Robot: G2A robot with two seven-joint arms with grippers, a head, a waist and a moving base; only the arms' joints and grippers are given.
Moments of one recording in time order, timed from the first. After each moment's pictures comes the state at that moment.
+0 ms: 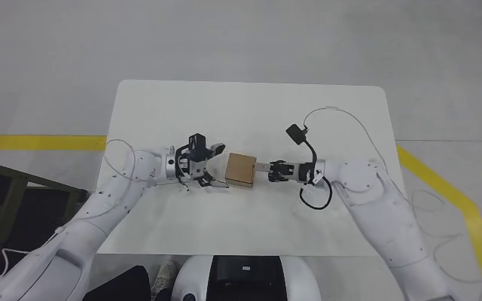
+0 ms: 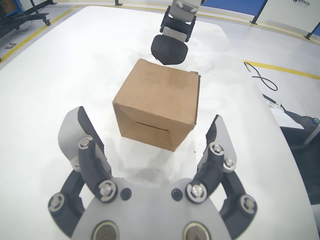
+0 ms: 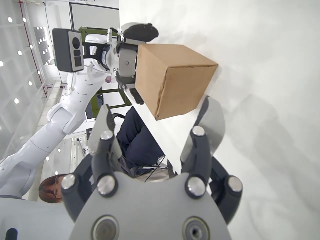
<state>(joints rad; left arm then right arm) 0.70 -1.03 -0.74 -0.98 1.50 -1.01 0.64 -0.98 -1.14 1.10 -1.52 0.01 0.00 1.02</state>
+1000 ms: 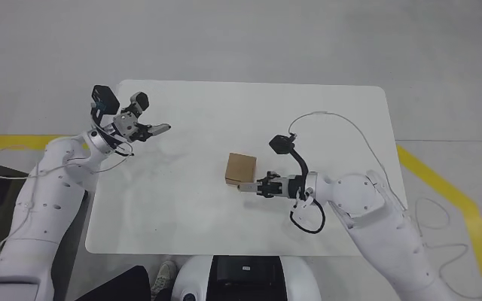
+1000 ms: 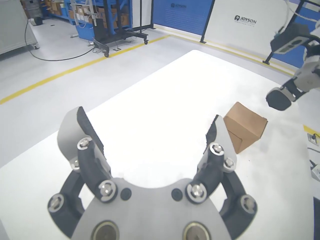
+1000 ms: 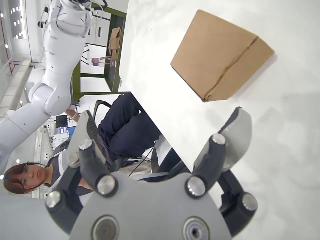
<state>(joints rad) 0.85 -0.88 -1.25 -1.13 0.92 -0.92 0.14 -1.06 -1.12 1.08 -1.84 -0.16 0.11 1.02</state>
